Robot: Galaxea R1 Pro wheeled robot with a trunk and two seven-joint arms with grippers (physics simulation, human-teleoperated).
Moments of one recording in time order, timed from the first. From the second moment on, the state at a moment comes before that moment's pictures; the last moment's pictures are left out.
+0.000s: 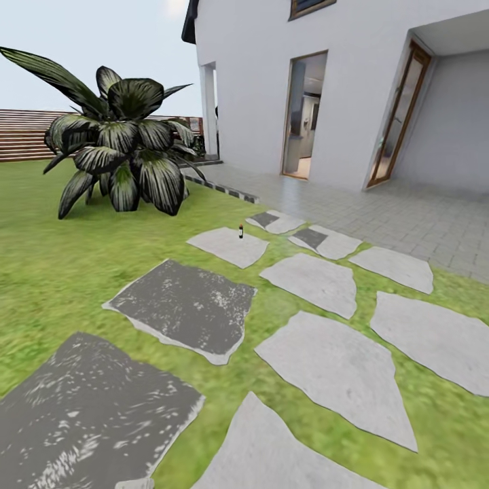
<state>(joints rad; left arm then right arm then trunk) -0.27 0.05 0.03 -0.24 0.02 -0.33 0.06 -0.05 -0.08 0.15 -0.55 0.00 -0.31 -0.18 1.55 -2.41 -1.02</state>
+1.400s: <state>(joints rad) -0.27 0.05 0.03 -0.24 0.02 -0.33 0.06 -0.05 -0.08 0.15 -0.55 0.00 -0.31 -0.18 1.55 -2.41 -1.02</state>
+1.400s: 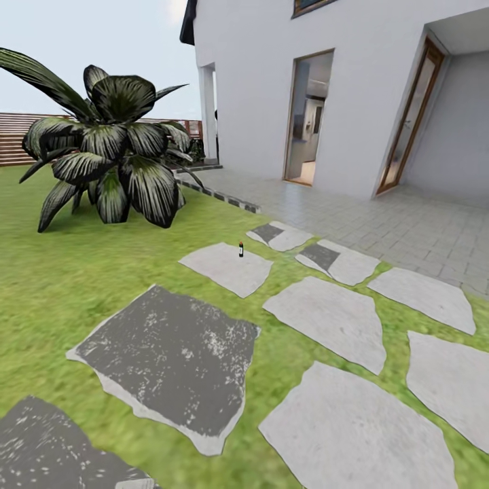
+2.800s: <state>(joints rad) -0.27 0.05 0.03 -0.24 0.02 -0.33 0.06 -0.05 -0.08 0.15 -0.55 0.00 -0.31 -0.18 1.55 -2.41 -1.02</state>
